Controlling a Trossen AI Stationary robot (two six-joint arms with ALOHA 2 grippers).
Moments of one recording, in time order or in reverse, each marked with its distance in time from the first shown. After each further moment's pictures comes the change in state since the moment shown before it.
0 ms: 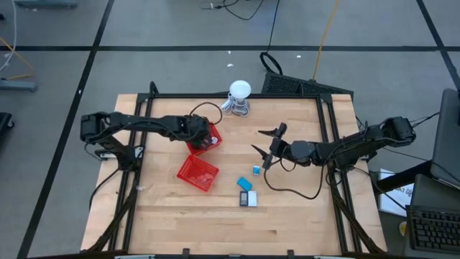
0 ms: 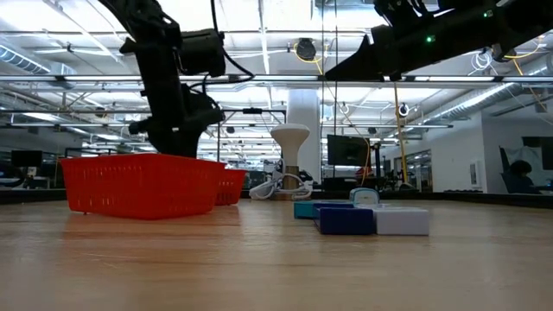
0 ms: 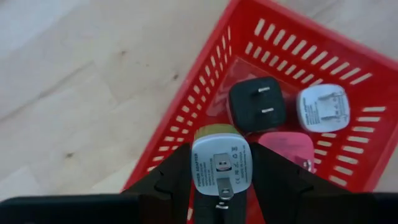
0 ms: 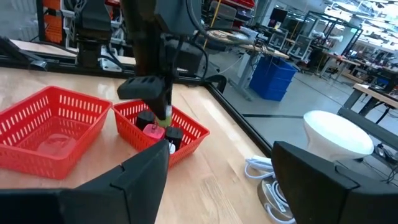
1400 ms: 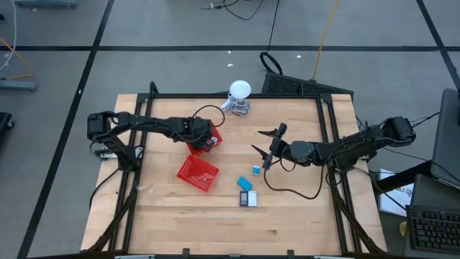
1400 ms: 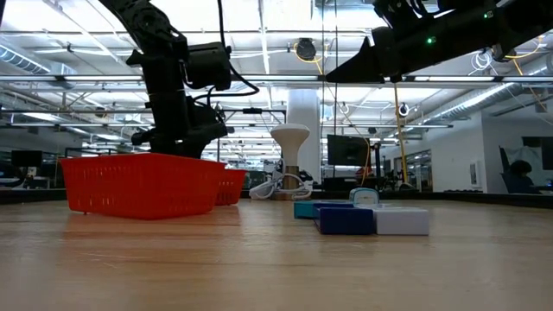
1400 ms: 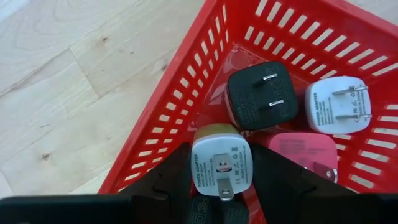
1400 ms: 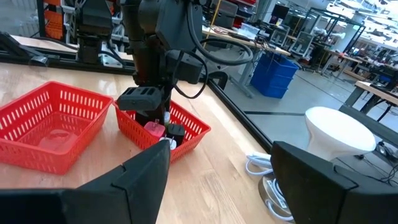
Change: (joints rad) left arm -0.001 0.074 0.000 0.040 0.016 -0.010; right arm 0.000 0.000 0.000 -0.017 -0.002 0.008
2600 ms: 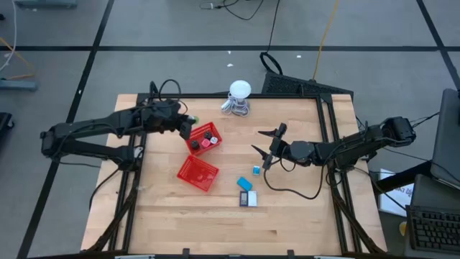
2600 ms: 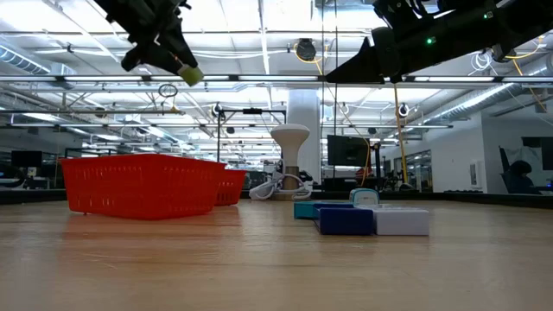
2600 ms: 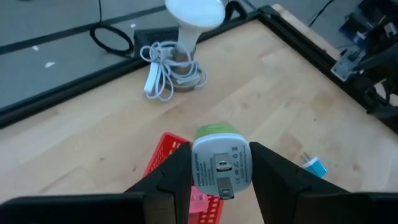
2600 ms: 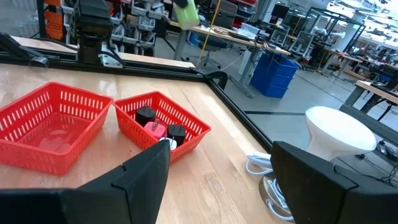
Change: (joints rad) left arm -0.009 -0.631 0.000 0.027 0.018 0.154; right arm 0.000 0.000 0.000 0.000 0.000 0.004
